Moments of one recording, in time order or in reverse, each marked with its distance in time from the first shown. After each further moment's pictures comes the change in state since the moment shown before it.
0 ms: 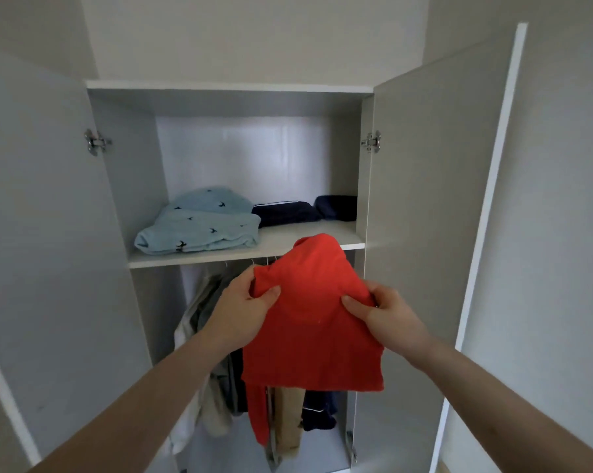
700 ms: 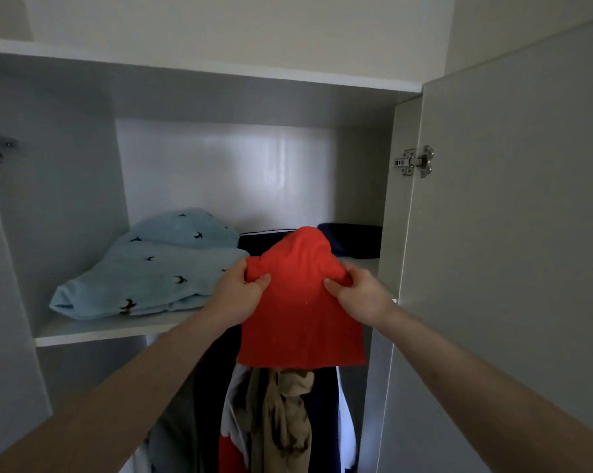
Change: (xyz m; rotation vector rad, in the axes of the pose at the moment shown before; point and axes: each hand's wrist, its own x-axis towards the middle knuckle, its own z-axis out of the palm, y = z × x) left_hand 0.322 -0.114 -0.004 0.044 0.074 -0.019; right_hand 0.333 0.030 0.047 -0.230 0.059 -0.071
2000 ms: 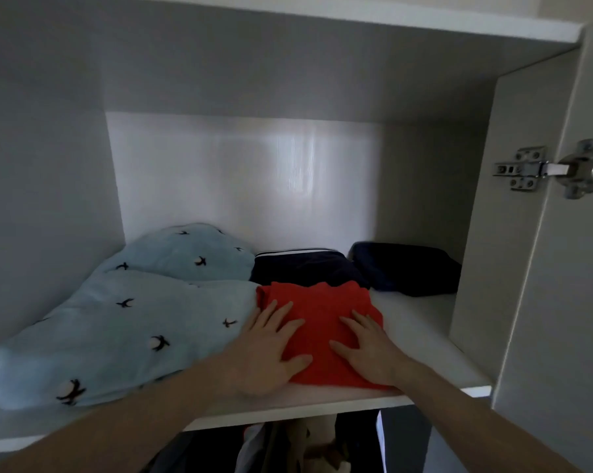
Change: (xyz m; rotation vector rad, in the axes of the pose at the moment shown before) left_hand 0.158 -0.112 0.037 0.935 -0.400 0.274; right_hand 0.207 0.131 0.077 -0.544 -0.264 -0.002
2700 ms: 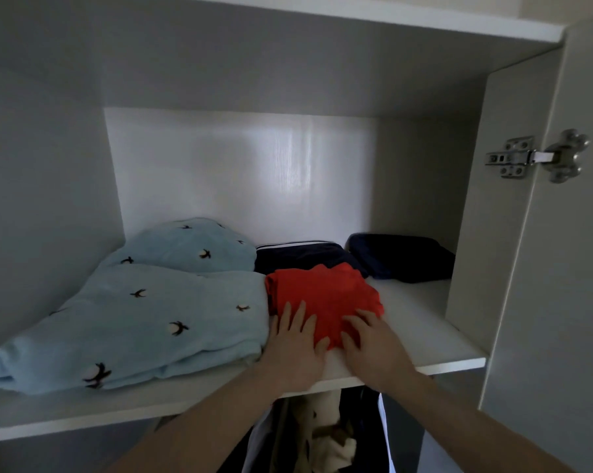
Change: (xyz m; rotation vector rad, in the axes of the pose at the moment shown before) left_hand 0.002 0.032 0.043 -0.045 -0.003 -0.130; right_hand -0.047 -0.019 0.027 -0.138 0.306 -0.055
